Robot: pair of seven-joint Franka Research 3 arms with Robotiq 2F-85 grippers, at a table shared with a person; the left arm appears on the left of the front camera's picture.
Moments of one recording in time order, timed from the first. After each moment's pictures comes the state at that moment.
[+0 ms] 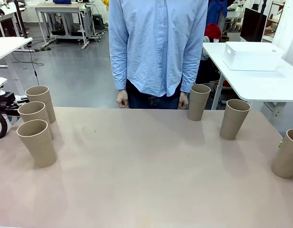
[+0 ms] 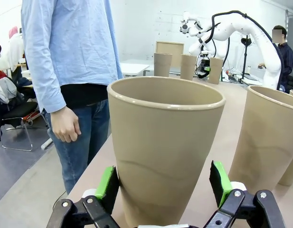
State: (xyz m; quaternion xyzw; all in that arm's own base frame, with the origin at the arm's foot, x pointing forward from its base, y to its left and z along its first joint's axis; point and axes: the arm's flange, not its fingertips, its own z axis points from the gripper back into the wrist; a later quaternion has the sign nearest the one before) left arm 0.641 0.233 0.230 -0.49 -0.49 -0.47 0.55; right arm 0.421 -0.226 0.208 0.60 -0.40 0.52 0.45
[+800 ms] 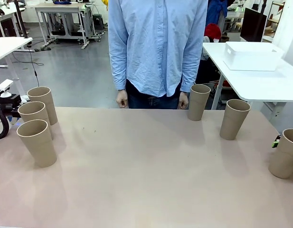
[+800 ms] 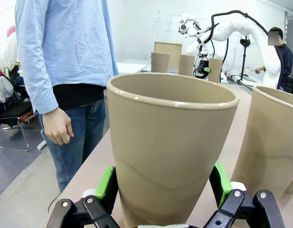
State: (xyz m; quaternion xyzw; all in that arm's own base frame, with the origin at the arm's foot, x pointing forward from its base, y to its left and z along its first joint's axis) left arm 0.637 0.209 0.223 -0.50 -0.48 -0.46 0.55; right arm 0.424 -0.199 0.206 0.61 -0.40 0.53 0.43
